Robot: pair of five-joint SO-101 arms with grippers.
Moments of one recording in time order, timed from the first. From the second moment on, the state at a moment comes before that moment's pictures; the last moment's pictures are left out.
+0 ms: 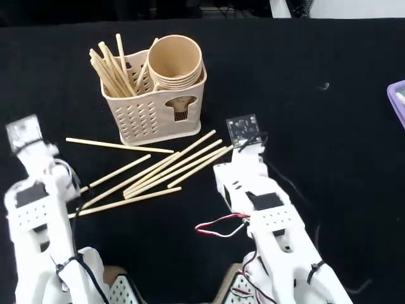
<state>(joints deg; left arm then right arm) -30.2 -47.0 64.3 47.0 -2.8 -12.3 -43.2 80.1 19.0 2.5</state>
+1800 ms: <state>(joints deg) -31.2 13.7 5.0 76.1 -4.0 -12.3 -43.2 80.4 18.9 2.5</state>
